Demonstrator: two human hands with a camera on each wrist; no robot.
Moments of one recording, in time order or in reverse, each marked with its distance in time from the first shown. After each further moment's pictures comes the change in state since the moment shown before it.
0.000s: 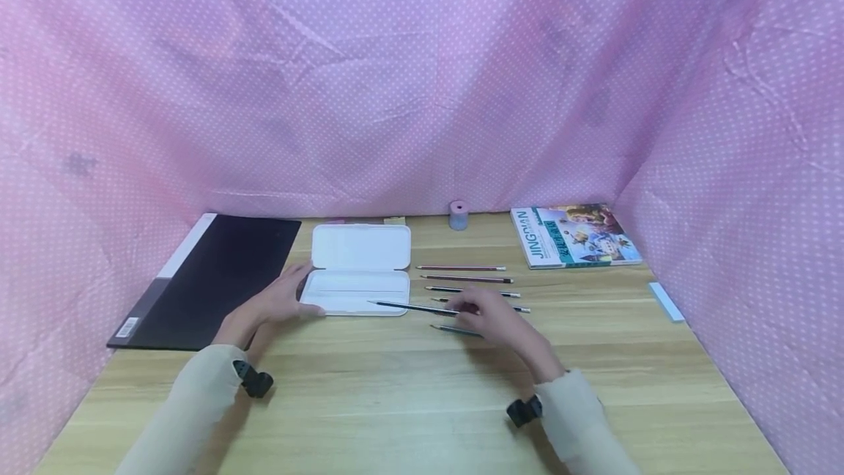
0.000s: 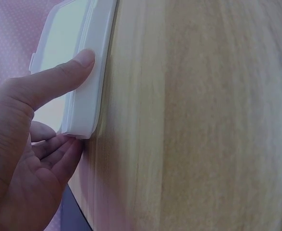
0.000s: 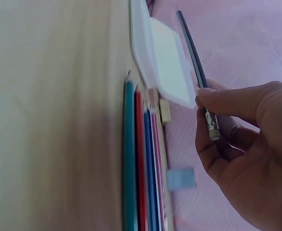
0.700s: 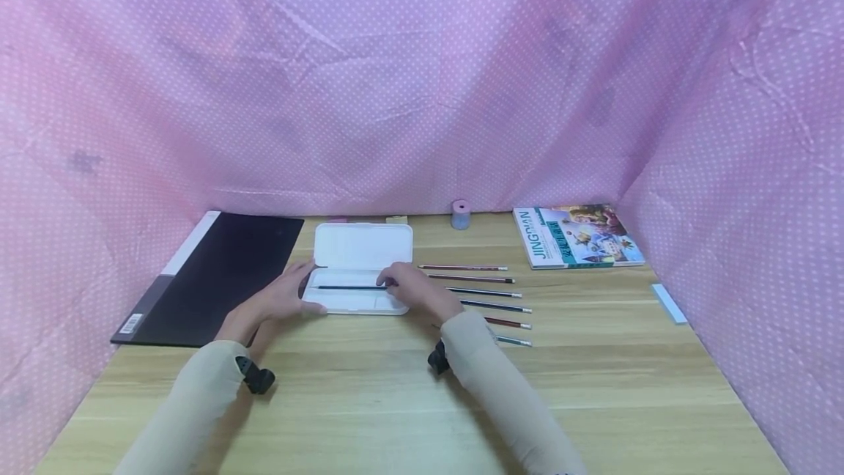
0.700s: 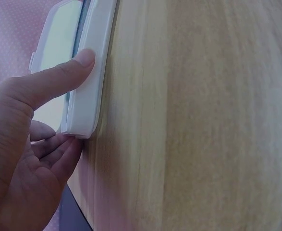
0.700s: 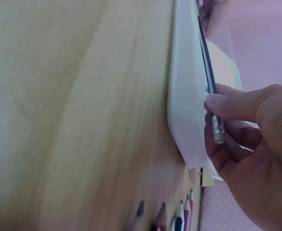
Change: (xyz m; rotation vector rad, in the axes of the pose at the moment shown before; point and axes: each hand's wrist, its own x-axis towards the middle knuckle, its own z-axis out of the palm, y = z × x) left_hand 0.002 -0.001 0.000 0.026 0.003 -0.005; right_hand 0.129 -0.032 0.067 -0.105 -0.179 -0.061
